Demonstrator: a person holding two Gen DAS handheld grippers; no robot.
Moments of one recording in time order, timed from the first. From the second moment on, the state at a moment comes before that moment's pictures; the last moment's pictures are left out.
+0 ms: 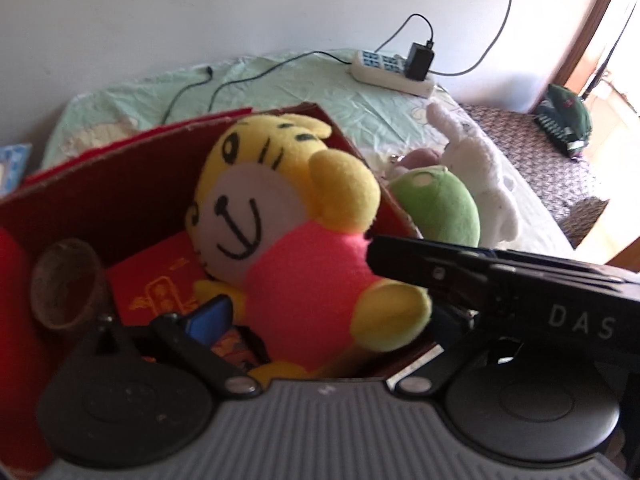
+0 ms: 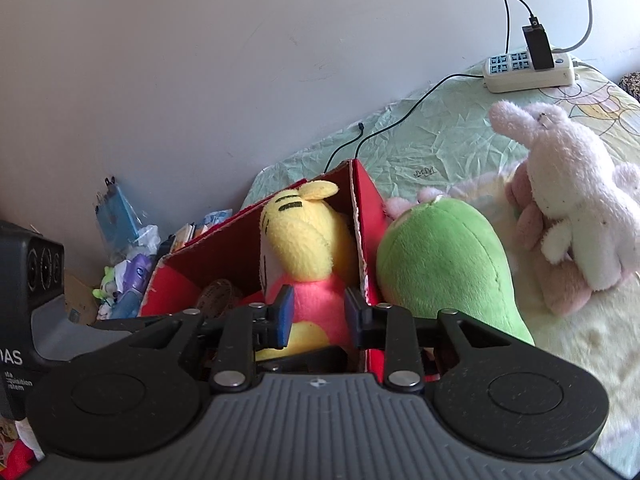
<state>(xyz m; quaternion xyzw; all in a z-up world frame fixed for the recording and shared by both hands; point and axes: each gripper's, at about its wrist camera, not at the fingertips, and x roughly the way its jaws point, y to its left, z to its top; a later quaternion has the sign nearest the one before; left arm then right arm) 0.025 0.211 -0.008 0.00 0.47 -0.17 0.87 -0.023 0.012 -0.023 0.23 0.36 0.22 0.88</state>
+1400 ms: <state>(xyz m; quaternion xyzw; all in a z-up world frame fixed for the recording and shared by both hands) -0.024 0.049 0.026 0.03 0.41 -0.18 0.89 -0.012 -0.188 -0.048 0.25 0.38 0.18 0.87</state>
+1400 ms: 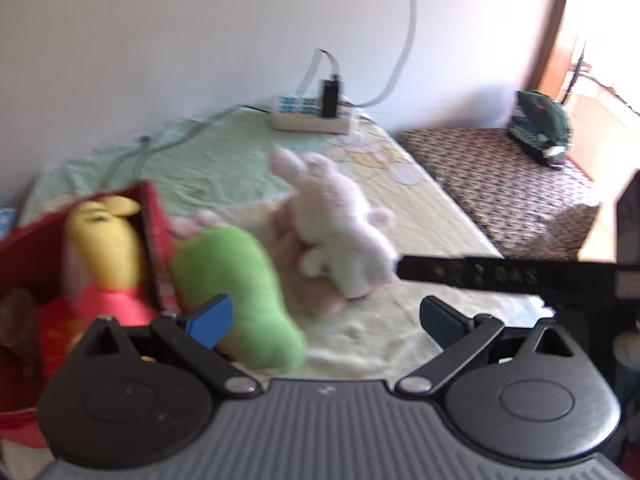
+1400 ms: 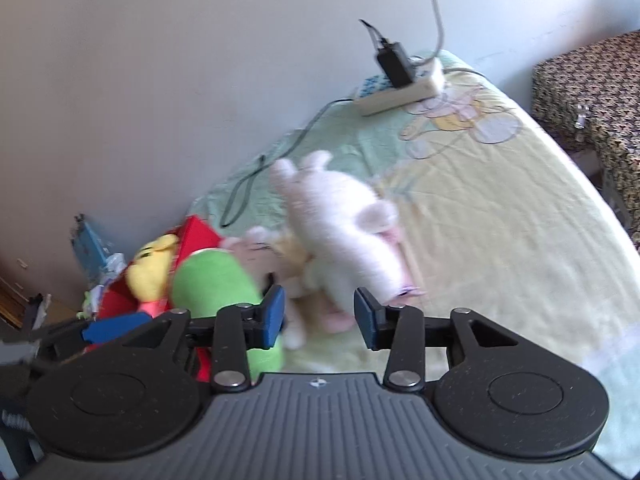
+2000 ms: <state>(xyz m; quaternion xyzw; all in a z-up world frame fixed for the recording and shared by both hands) -0.037 0.064 -0.036 0.02 0.48 -0.15 0.86 0.042 -0.118 -0.043 0.18 0.40 0.39 0.81</state>
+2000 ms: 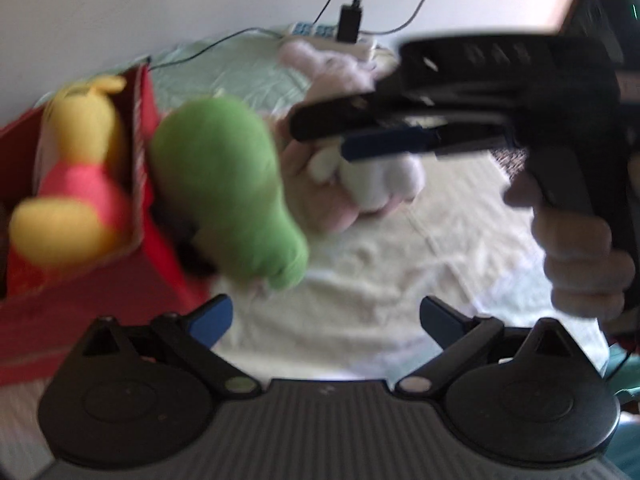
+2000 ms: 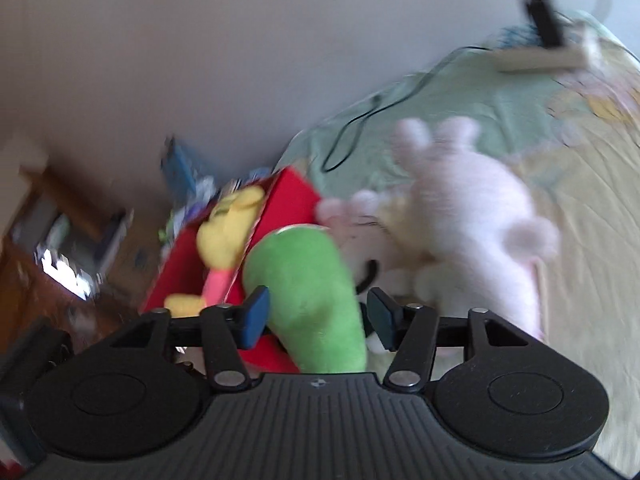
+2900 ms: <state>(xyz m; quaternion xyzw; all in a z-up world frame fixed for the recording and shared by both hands) 0.020 0.025 -0.037 0.09 0.40 -0.12 0.90 0.063 -0.157 -0.067 0.25 0.43 0.35 0.79</state>
